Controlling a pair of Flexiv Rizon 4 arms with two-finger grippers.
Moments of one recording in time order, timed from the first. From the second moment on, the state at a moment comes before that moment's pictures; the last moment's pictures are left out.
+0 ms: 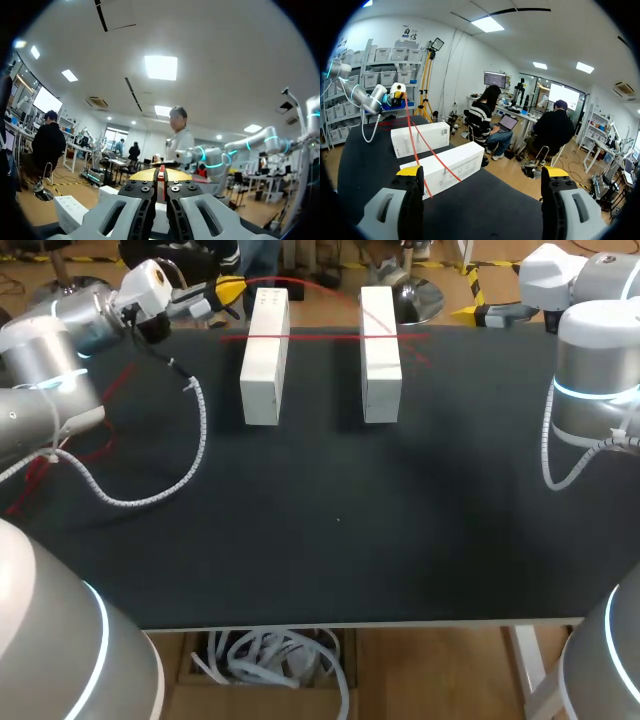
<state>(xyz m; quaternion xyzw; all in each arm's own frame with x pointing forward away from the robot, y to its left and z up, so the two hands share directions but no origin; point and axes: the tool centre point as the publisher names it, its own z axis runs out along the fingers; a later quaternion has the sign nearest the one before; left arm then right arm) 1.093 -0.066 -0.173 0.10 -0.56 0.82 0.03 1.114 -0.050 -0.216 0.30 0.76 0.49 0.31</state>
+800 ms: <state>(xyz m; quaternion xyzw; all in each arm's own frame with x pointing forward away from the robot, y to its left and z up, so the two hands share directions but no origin) 1.076 -0.100 -0.152 0.04 -0.55 0.83 0.02 1.114 -0.050 -0.216 0.30 0.76 0.49 0.31</state>
